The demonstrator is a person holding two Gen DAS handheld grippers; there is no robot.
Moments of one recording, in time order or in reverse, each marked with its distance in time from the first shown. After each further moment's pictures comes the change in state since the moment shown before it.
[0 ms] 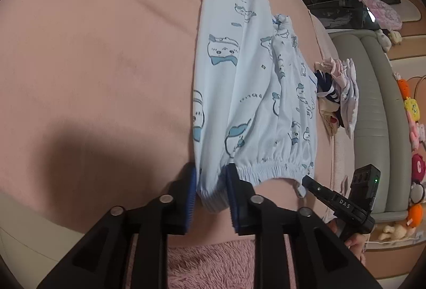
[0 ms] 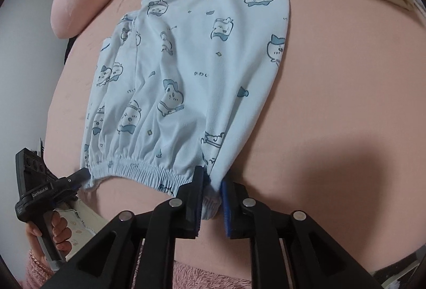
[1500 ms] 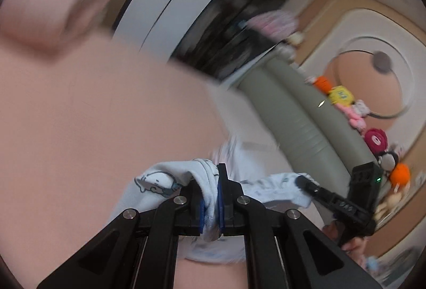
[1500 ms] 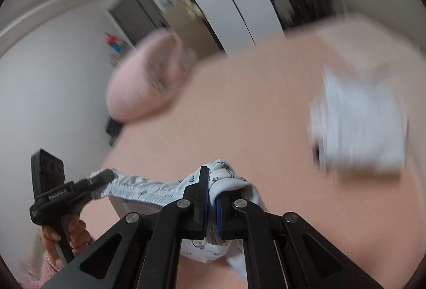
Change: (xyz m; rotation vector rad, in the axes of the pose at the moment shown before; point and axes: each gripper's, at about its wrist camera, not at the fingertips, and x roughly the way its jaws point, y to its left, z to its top) left arm -0.223 -0.273 0.115 0.537 -0.504 -0.243; right arm -0.304 0.105 0.113 -0.192 -0.633 0.130
